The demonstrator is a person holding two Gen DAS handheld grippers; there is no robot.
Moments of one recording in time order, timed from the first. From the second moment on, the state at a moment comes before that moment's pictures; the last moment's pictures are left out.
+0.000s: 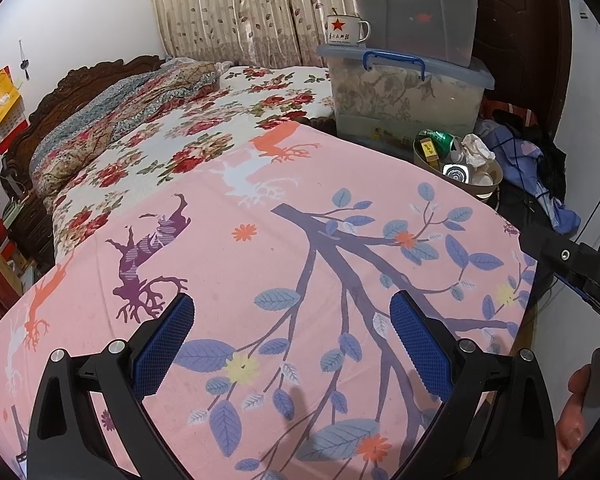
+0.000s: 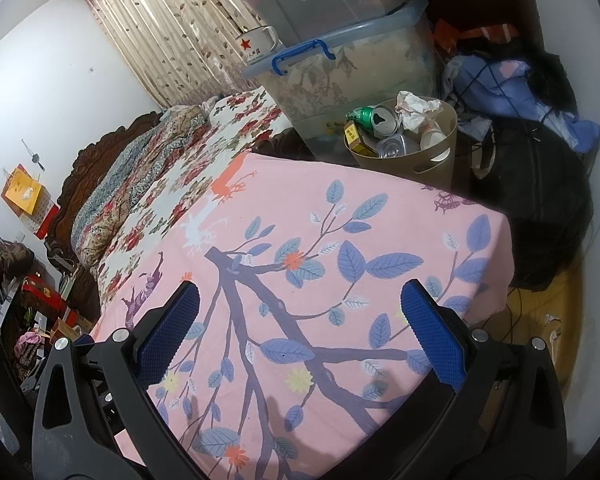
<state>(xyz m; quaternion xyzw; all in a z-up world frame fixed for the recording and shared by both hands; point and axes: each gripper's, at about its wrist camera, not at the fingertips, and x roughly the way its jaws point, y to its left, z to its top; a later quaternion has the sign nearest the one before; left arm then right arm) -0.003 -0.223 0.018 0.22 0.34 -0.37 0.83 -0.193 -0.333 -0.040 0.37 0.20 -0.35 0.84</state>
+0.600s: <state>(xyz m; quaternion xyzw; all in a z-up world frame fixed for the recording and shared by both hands) -0.001 -0.224 0.012 0.23 0.35 -0.37 0.83 -0.190 -0.332 -0.041 0.37 0.21 -0.35 0.84</state>
